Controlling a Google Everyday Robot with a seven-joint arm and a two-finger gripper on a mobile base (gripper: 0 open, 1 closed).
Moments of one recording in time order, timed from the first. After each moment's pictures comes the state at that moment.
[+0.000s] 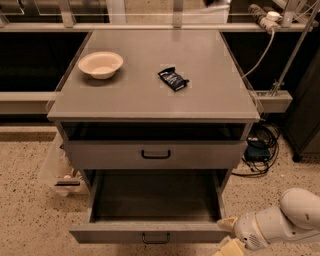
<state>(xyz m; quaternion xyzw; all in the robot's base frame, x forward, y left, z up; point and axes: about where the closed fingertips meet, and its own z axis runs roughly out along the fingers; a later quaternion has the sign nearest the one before) 0.346 -0.179 0.531 -0.40 0.83 0.35 0.17</state>
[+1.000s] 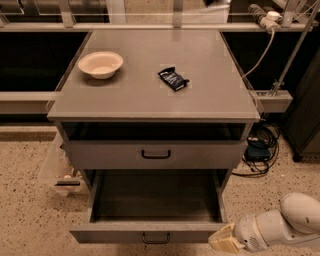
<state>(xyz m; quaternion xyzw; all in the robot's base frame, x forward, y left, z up) 0.348 -0.181 0.519 -0.39 0.82 0.36 0.18</state>
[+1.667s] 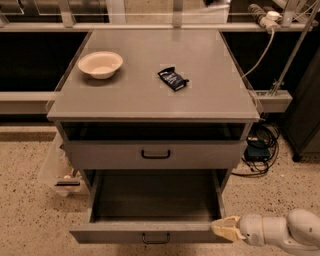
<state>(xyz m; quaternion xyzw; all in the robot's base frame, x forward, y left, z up) 0.412 -0.215 0.455 -0.32 0.80 0.39 0.32</state>
